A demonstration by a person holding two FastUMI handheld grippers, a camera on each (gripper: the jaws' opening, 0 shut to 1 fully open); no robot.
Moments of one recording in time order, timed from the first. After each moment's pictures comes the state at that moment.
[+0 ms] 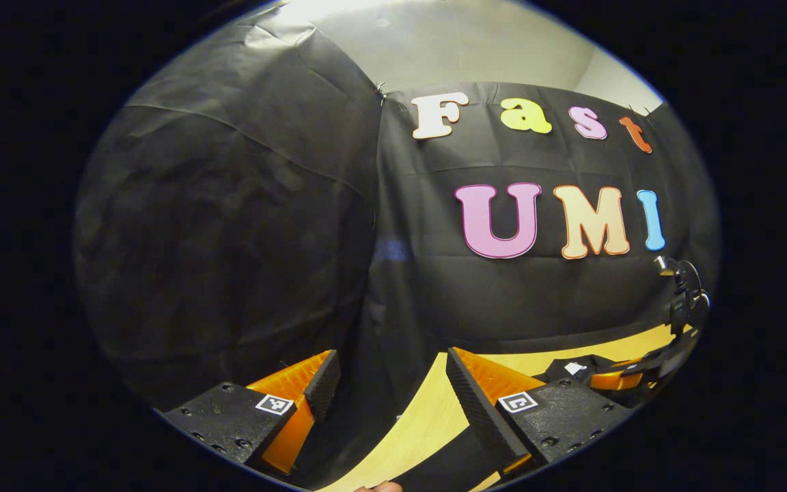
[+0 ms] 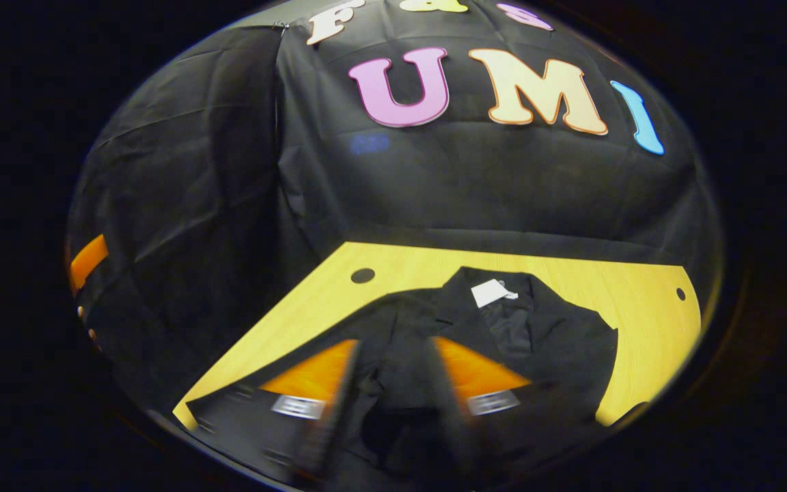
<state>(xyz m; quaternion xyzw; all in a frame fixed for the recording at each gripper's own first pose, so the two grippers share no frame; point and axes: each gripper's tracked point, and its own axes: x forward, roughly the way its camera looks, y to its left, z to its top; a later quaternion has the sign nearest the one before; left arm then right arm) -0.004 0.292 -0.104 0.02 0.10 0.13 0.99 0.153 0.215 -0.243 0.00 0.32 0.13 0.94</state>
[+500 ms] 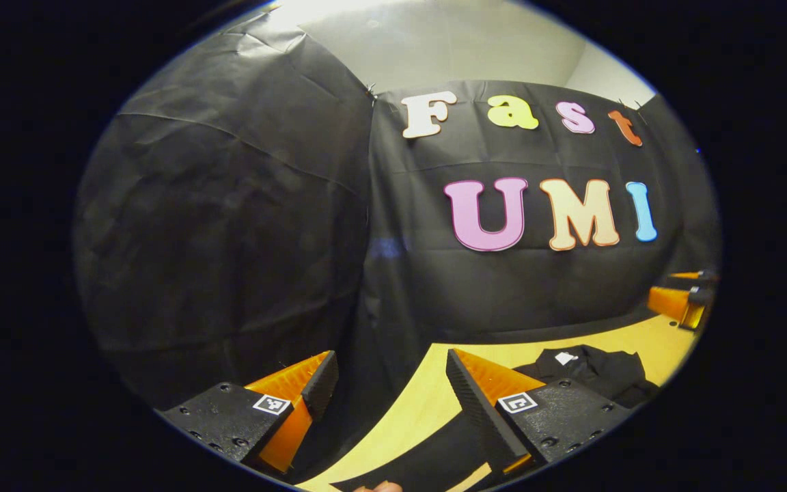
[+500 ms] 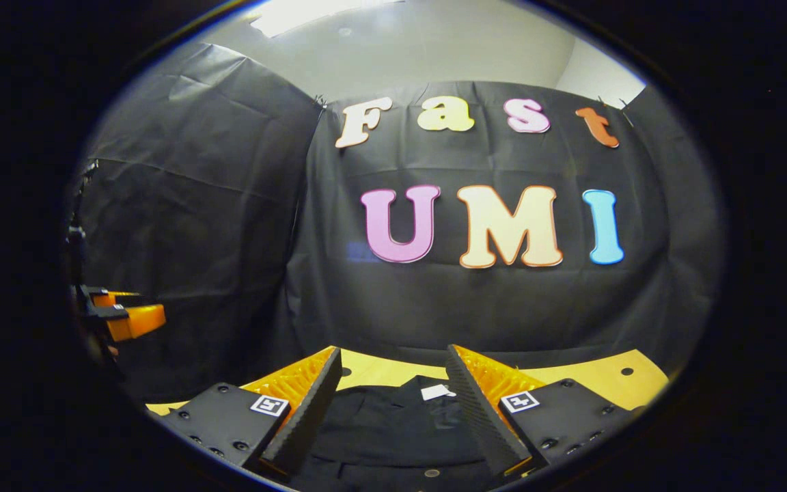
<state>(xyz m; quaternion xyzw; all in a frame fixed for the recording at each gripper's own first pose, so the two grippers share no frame) -0.042 0.255 -0.119 0.04 0.12 0.13 0.98 0.072 0.141 -0.098 -0.03 0.08 0.10 0.99</state>
